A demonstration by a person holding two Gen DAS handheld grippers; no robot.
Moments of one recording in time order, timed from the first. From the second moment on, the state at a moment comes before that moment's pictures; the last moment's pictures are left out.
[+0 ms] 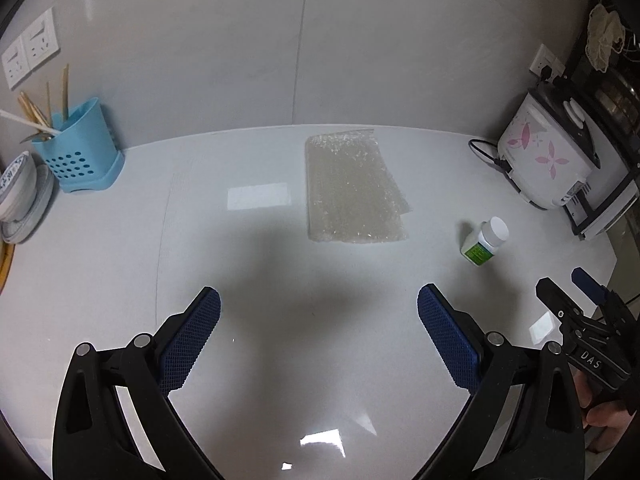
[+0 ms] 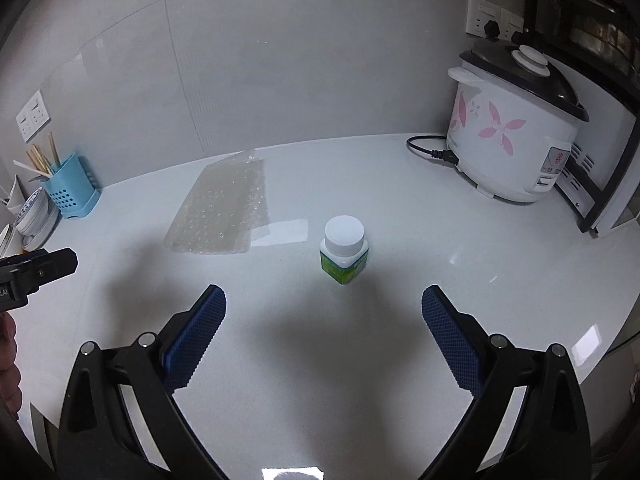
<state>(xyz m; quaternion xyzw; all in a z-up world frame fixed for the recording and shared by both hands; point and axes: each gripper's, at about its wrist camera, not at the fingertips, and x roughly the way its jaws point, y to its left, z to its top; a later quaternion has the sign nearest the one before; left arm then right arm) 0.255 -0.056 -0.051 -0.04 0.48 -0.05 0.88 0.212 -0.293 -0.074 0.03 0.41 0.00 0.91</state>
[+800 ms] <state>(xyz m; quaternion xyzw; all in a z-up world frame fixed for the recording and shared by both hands) 0.443 -0.075 -0.160 -0.04 0.56 -0.06 0.82 0.293 -0.313 -0.129 0.09 0.42 -0.09 0.90</state>
